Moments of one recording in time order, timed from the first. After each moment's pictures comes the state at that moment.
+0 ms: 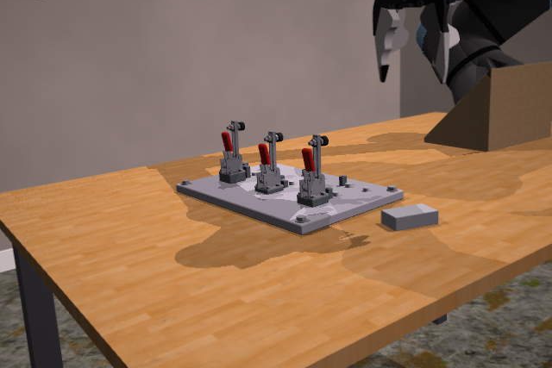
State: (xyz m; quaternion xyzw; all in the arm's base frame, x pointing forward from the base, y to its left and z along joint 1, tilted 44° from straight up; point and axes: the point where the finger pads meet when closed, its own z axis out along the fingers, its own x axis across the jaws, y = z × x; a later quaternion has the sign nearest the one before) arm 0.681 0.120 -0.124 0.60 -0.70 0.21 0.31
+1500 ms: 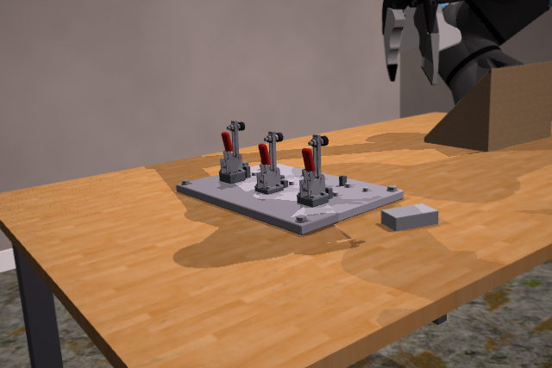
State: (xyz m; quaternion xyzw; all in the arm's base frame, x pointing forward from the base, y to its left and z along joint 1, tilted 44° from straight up) arm 0.681 0.120 -0.124 0.47 -0.80 0.26 0.26
